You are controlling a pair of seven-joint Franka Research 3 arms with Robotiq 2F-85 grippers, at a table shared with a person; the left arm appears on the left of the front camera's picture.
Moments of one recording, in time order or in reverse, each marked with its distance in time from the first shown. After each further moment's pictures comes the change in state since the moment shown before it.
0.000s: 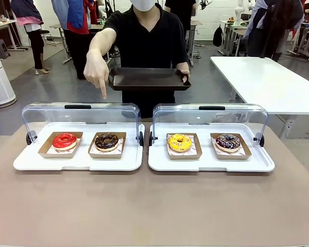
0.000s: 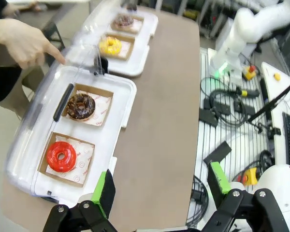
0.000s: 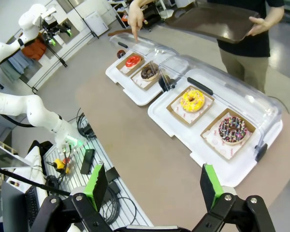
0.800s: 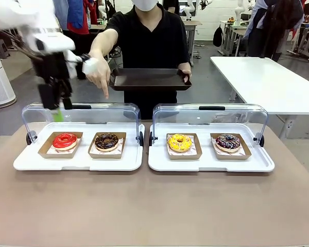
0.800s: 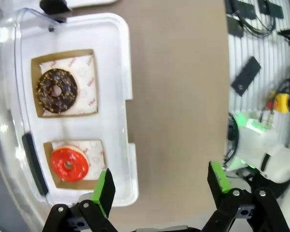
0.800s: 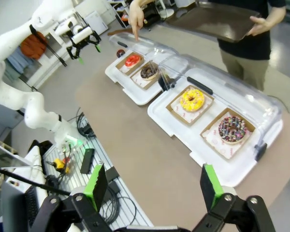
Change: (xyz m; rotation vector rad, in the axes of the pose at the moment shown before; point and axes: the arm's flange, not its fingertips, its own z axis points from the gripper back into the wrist) left arm 0.136 0.022 -0.238 0.032 0.724 -0.208; right arm 0.001 0.000 -0.001 -0.002 0.004 -0.001
